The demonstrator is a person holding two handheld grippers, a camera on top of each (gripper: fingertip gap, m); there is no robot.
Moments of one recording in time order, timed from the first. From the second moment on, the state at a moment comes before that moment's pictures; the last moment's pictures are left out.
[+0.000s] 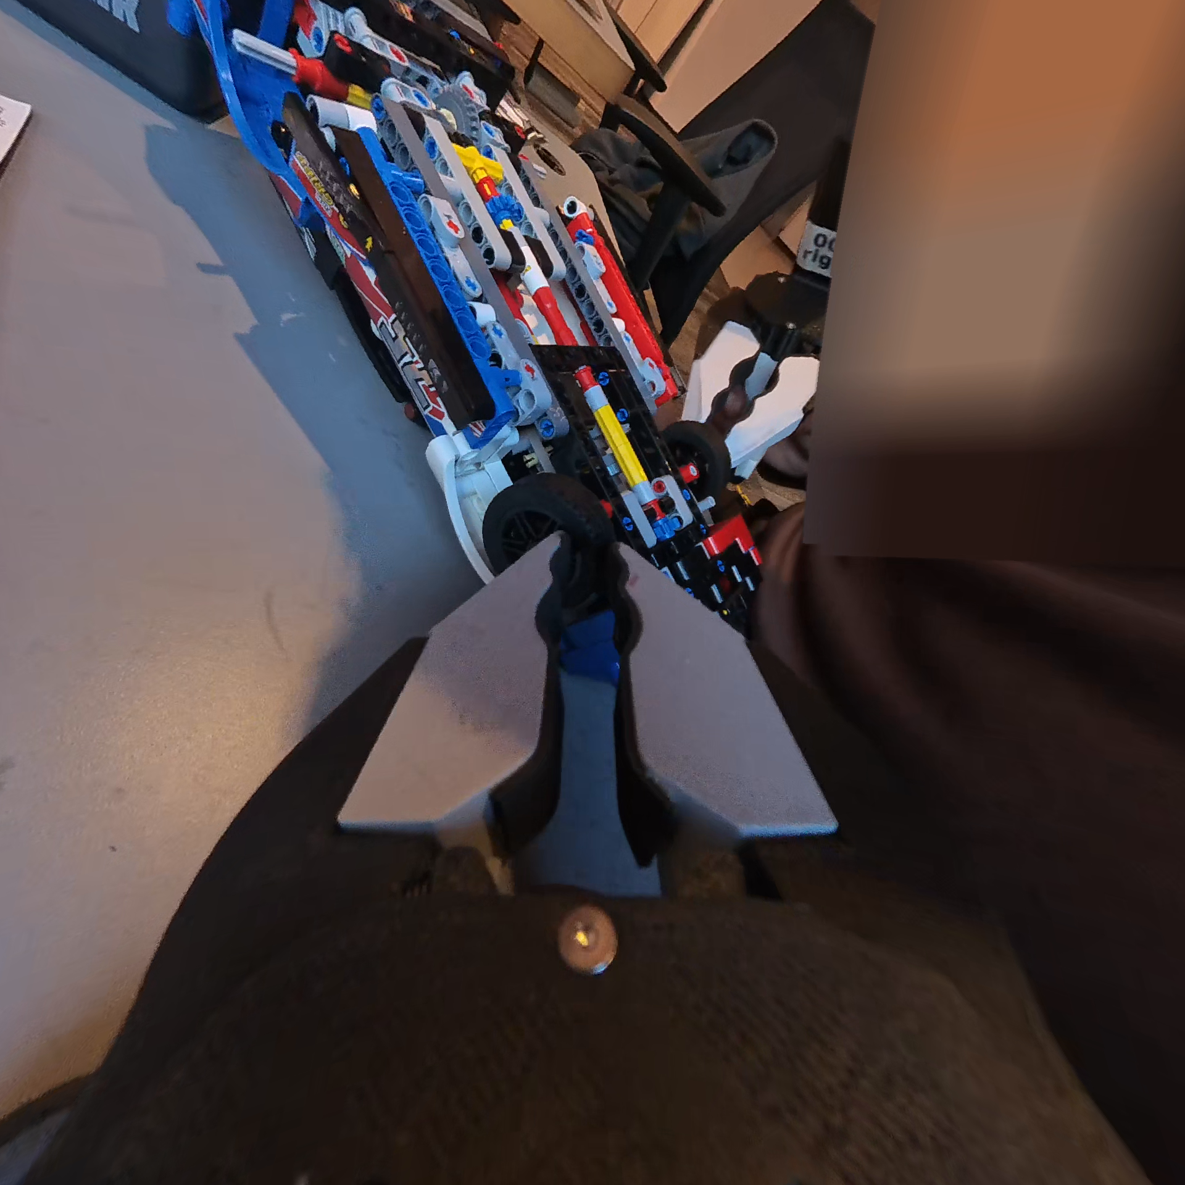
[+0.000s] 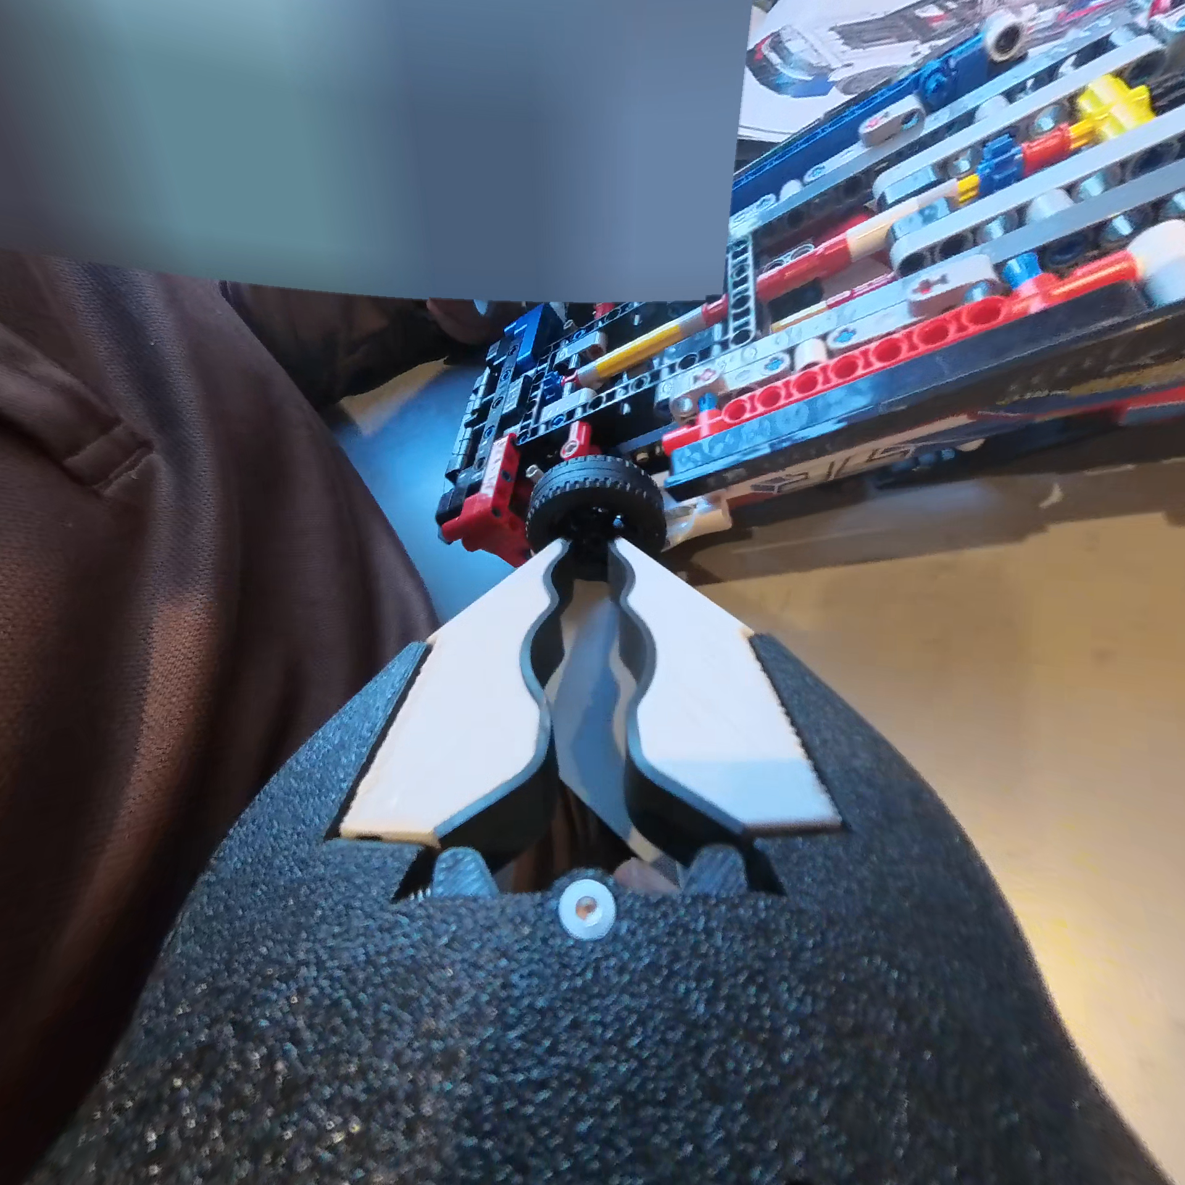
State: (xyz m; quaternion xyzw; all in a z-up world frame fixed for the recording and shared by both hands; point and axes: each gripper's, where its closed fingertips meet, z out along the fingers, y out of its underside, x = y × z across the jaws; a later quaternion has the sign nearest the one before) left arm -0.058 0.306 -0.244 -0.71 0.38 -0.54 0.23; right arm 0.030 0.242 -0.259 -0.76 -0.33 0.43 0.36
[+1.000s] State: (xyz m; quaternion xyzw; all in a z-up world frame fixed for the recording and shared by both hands) left arm -0.063 0.316 -0.231 -0.74 0.39 -0.48 0.27; right arm 0.033 0.241 -0.255 -0.76 -0.35 0.39 0.39
